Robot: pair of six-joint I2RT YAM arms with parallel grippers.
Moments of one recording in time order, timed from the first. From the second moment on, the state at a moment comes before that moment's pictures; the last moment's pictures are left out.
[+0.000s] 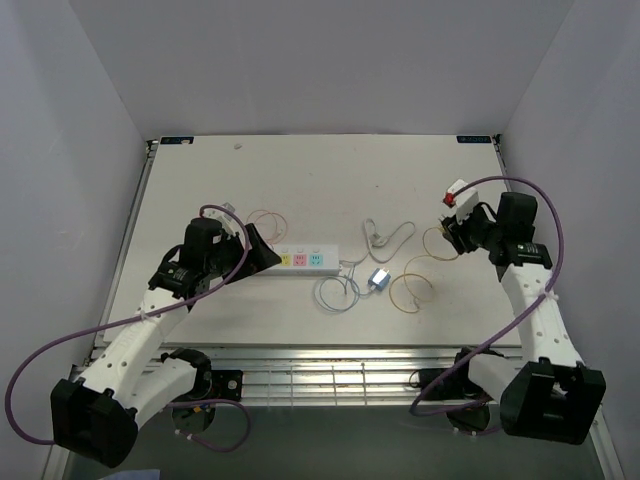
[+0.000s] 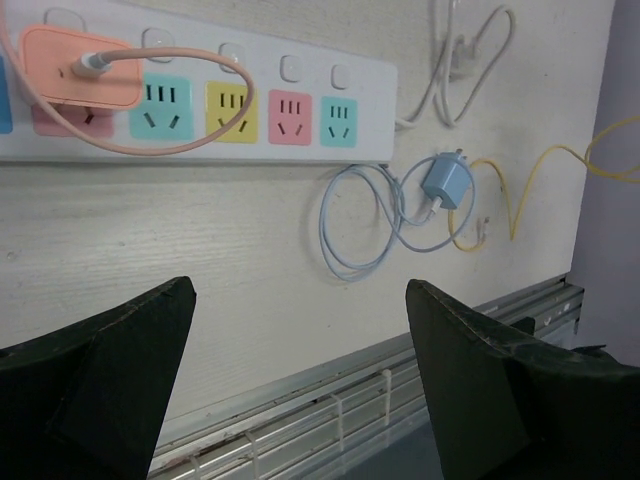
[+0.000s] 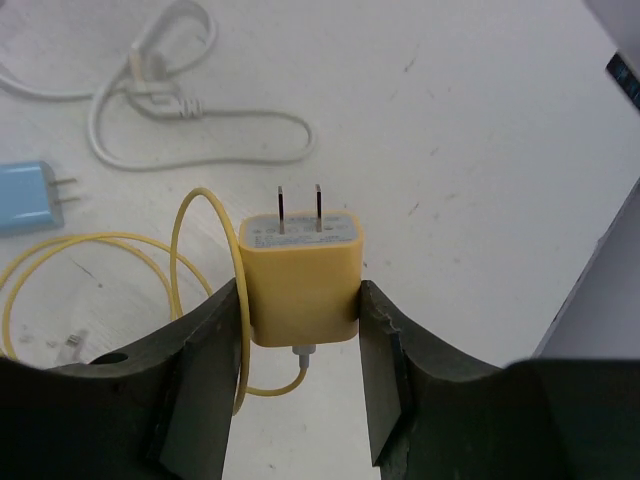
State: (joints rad) left arm -0.34 0.93 0.73 -0.48 0.24 -0.67; right arm -0.11 1.07 0.85 -0.46 -0.51 -0.74
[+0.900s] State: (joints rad) left arm -0.73 1.12 0.99 -0.28 0.30 -0.72; right arm 0.92 0.97 0.71 -0.02 -0.26 -0.56
